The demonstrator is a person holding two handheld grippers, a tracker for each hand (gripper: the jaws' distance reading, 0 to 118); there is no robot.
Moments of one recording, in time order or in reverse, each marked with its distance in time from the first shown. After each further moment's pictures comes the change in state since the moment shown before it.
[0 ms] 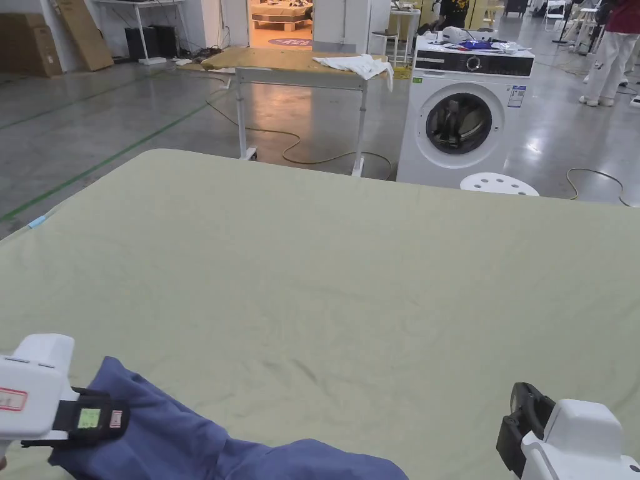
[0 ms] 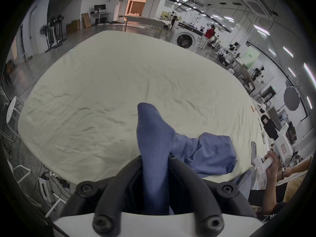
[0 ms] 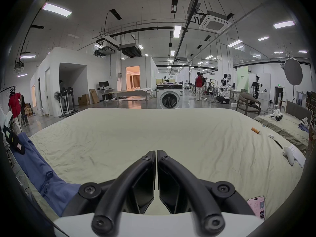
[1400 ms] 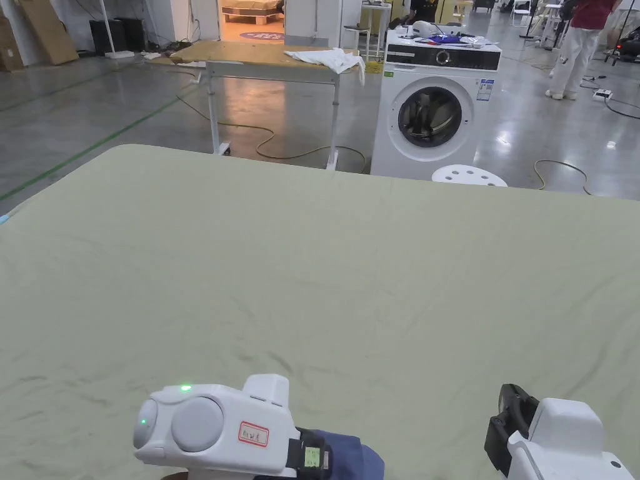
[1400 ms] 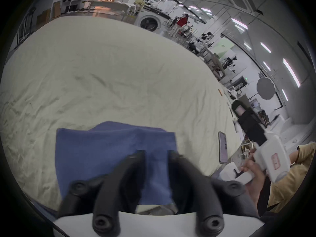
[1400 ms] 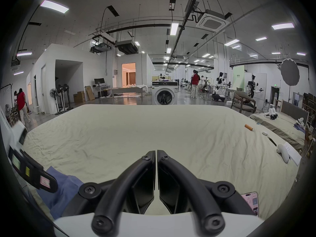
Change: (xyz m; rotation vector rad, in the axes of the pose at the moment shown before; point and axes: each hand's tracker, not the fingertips) left arm 0.162 -0.038 -0.133 -0.141 -0.312 -0.042; right arm 0.015 -0.011 0.014 -0.027 -0.045 0.008
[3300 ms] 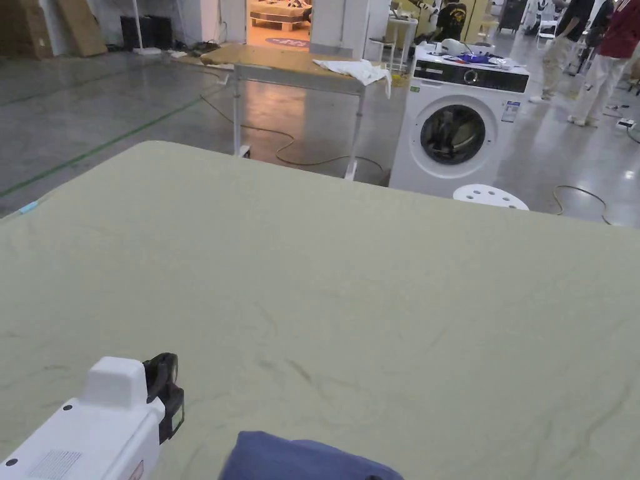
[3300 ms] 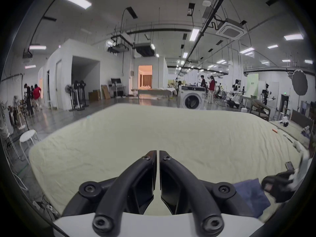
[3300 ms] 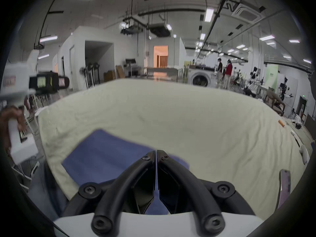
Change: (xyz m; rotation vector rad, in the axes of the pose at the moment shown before) left arm -0.092 -0.056 0.093 0.798 0.516 -0.180; right arm -0.137 -0.080 0.008 -0.224 0.278 0.151
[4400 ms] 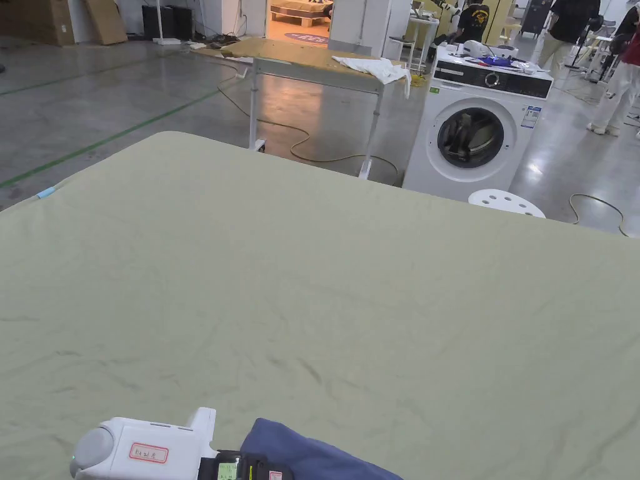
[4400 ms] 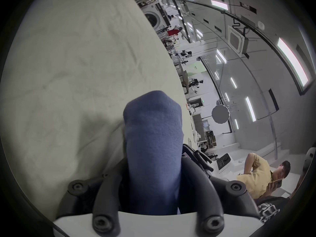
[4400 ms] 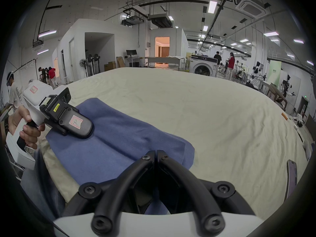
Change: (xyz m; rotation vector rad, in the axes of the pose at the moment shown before) left arm -0.023 -0.081 -0.105 -0.766 -0.904 0.640; right arm 0.013 -0.016 -0.007 -0.012 0.019 -0.005
